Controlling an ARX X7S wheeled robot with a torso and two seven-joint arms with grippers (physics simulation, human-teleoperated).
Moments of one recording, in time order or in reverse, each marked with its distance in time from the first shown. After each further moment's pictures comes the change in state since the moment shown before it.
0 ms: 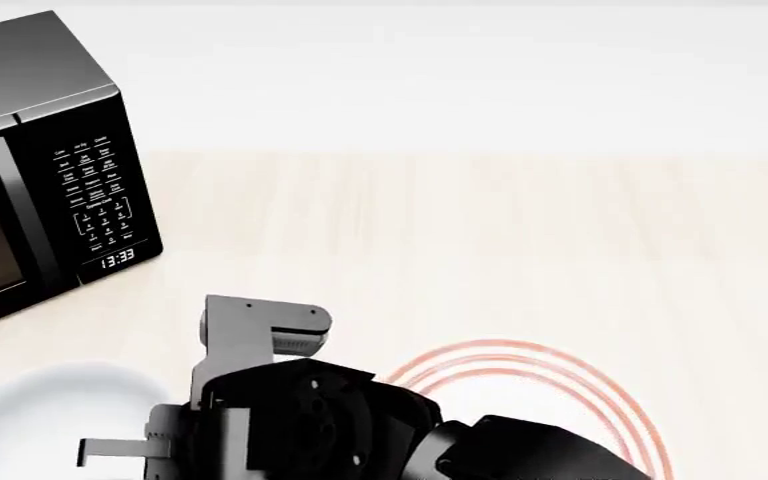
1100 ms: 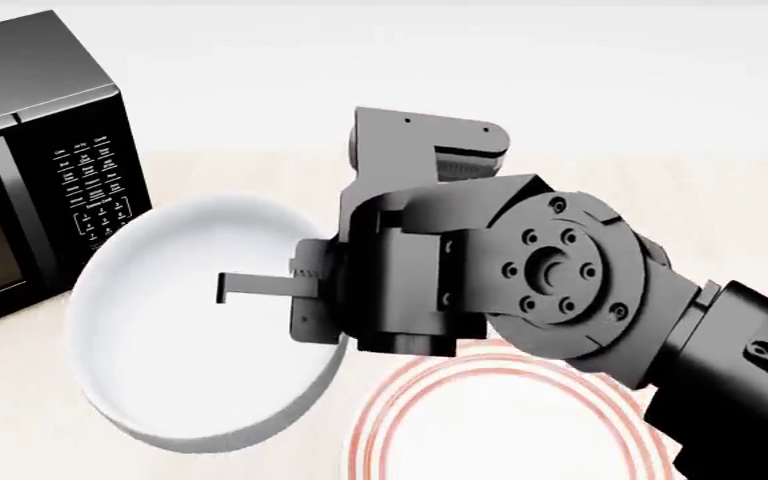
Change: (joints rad) left arm -0.006 -0.024 0.047 -0.014 0.014 0.002 -0.030; right arm 0.310 0.390 0.104 -0.366 0.136 0.092 0.316
